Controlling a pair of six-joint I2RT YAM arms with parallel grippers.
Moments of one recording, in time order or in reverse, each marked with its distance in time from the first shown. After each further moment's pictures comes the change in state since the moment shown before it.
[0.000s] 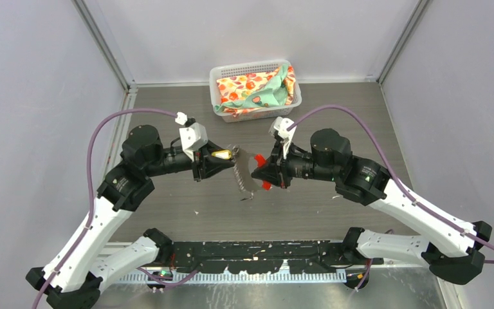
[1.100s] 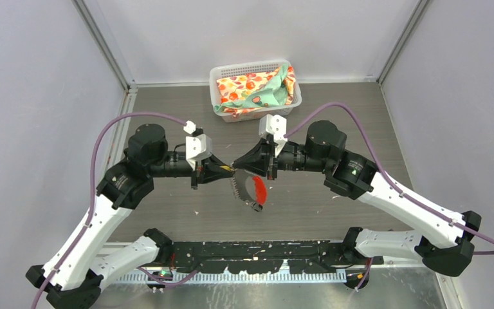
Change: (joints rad) left arm -0.004 0.023 0.040 -0.180 0.108 0.140; right arm 0.007 0.094 0.045 0.274 -0.174 -0.227
